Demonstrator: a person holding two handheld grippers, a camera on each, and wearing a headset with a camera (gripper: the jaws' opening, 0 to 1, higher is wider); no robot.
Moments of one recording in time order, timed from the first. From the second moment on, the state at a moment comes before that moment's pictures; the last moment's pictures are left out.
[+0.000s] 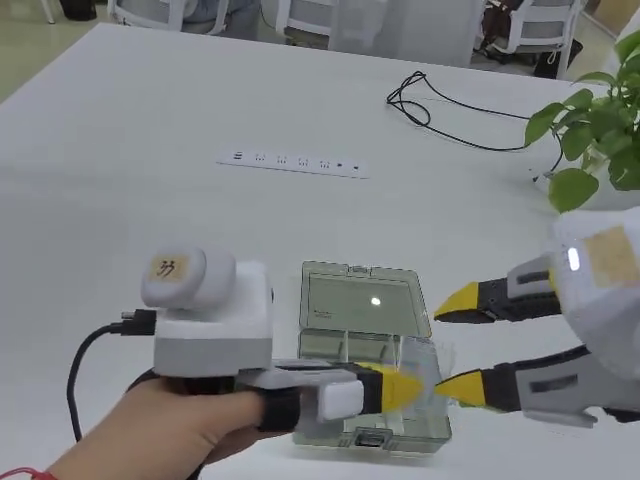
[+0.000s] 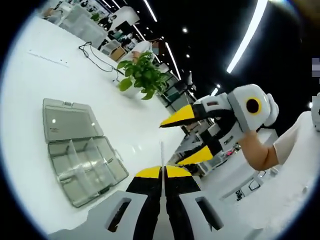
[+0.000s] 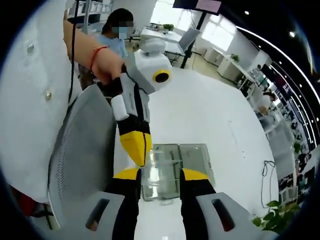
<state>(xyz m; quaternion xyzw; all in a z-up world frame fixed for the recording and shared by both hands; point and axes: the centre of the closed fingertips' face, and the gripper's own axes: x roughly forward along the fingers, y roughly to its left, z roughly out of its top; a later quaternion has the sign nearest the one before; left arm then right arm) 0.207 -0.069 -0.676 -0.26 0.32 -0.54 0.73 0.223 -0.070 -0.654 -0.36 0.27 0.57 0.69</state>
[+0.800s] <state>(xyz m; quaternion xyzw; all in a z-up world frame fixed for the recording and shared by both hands) 0.167 -0.070 -0.652 -0.10 0.19 -0.67 0.71 0.168 -0.058 -0.641 -0.20 0.34 0.72 0.57</state>
